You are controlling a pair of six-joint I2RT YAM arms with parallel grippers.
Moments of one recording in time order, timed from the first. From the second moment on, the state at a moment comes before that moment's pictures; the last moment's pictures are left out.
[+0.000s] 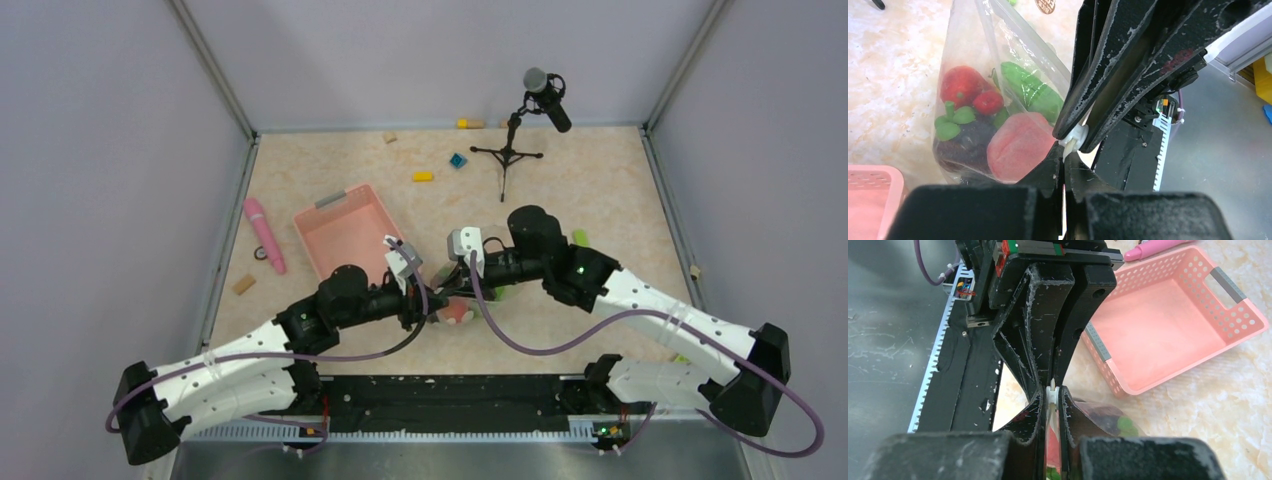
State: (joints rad) left arm -0.98 0.81 0.54 0.08 0.24 -0.30; right arm 0.89 1.10 0.96 -0.28 -0.68 -0.38
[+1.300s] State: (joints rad) left arm -1.00 0.55 0.48 -0.03 -0.30 -0.43; right arm 0.90 0.97 0.89 -0.25 -0.36 -0.24
